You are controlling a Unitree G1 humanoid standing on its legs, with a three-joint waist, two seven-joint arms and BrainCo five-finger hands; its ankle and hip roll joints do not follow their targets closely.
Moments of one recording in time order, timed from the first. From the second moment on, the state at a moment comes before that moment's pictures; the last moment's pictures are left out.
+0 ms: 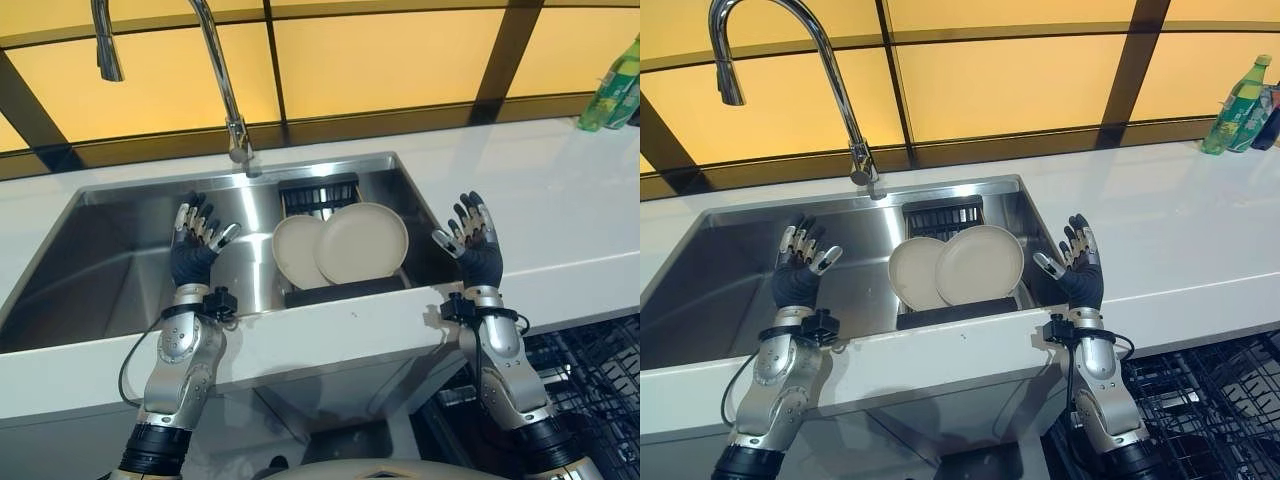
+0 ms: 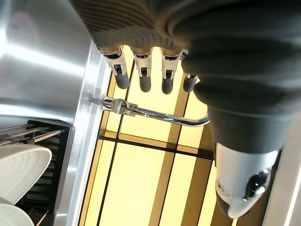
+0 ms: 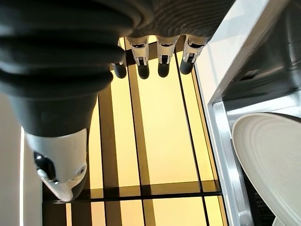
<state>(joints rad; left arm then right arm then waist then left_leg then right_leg) -0.01 0.33 -0.06 -0.13 -0.52 -0.18 0.26 -0.02 -0.37 0.19 -0.11 0.45 -0.25 -0.29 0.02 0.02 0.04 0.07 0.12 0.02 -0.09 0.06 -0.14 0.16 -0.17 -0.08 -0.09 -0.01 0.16</state>
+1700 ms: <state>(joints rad) 0.01 0.51 0.06 -0.09 -0.35 -0.15 0.20 0.07 -0.42 0.13 -0.17 0.44 -0.21 -0.25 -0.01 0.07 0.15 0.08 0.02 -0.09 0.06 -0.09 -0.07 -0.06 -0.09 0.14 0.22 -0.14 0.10</state>
